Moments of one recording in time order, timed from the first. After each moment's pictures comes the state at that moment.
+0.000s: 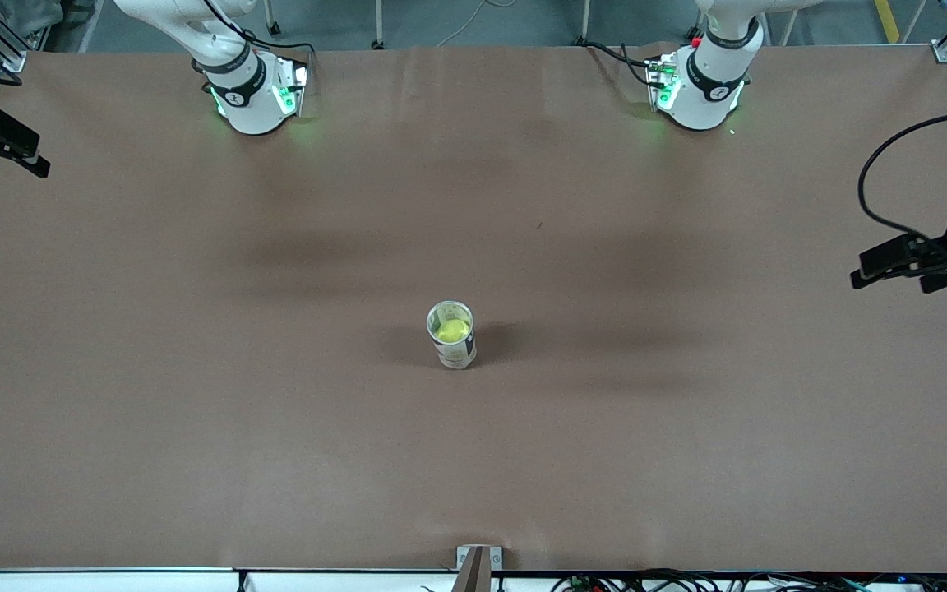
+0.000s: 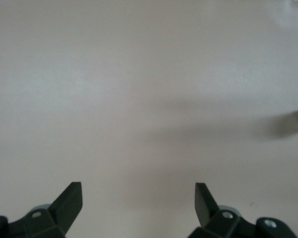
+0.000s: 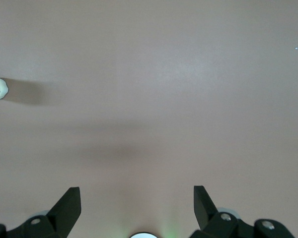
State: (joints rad) left arm 0.08 0.18 -0.07 -1.37 -0.08 1.59 0.05; right arm 0.02 -0.09 -0.06 -1.53 0.00 1.41 -0.05
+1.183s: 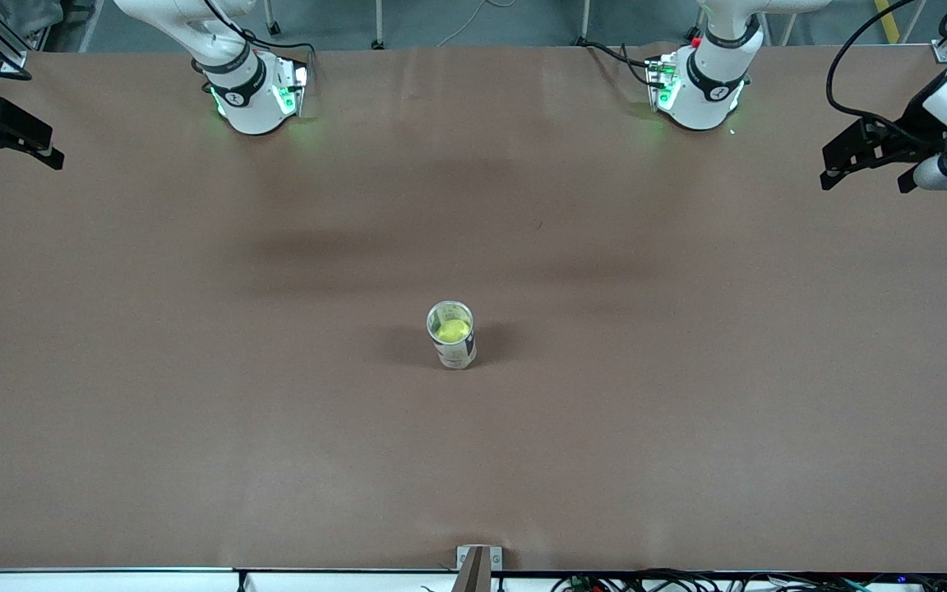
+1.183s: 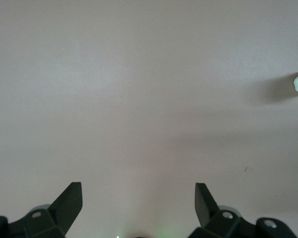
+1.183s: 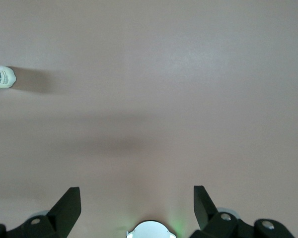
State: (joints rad) left arm -0.06 -0.10 -0.05 -1.61 -0.02 1.52 -0.06; right arm 0.02 -0.09 -0.06 -1.52 0.03 1.37 -0.04
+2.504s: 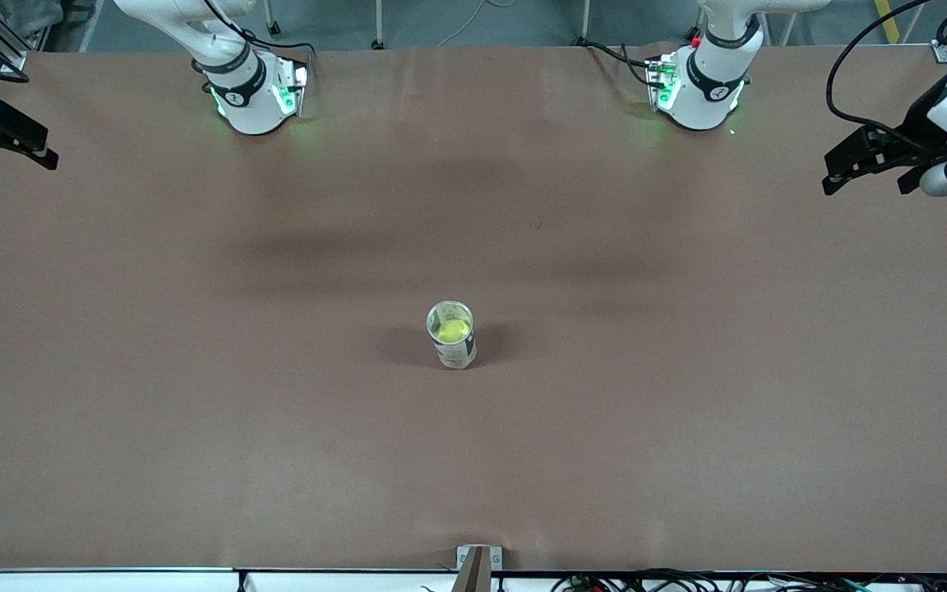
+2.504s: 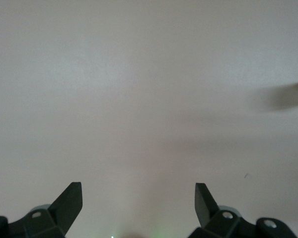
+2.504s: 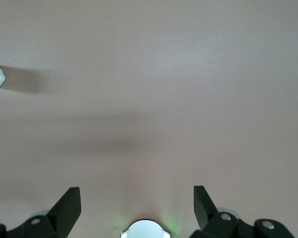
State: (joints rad) left arm -0.05 -0.10 -0.05 -1.62 -0.02 1.54 -0.10; right arm 0.02 -0.09 -0.06 -1.52 0.00 1.37 -0.04
